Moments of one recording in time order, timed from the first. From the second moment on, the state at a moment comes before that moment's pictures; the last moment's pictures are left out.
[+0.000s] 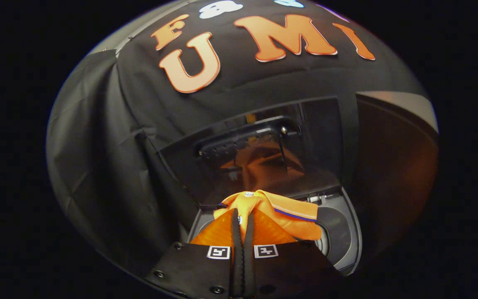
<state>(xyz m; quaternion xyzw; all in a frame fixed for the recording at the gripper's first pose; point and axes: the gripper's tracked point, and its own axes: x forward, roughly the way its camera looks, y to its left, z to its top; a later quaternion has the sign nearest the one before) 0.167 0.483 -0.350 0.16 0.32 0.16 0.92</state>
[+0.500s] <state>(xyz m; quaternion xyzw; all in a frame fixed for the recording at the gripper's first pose) 0.187 0.496 -0.428 0.15 0.38 0.13 0.90</state>
